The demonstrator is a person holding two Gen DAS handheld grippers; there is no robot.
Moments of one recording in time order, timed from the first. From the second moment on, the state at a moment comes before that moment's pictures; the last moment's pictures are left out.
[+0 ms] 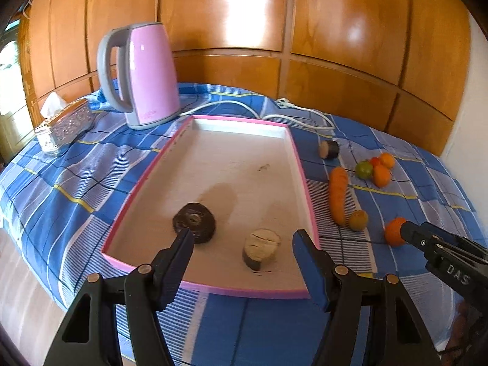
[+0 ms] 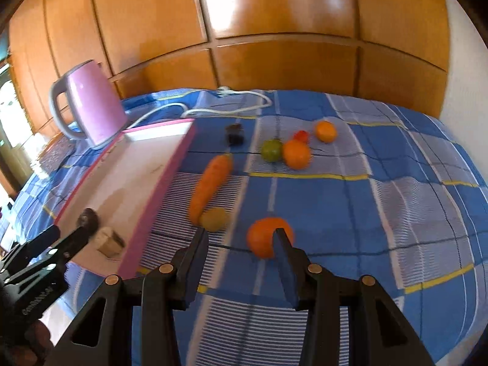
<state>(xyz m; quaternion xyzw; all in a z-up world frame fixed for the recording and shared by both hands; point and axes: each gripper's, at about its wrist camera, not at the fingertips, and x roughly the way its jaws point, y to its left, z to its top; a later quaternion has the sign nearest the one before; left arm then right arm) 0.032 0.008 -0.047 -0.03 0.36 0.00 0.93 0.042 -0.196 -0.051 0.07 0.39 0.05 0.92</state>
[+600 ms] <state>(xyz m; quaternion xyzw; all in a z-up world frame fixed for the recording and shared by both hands) 0.027 -0.029 -0.048 0.01 0.35 -0.09 0.93 0.054 -0.213 -0.076 0.07 0.41 0.04 0.91</state>
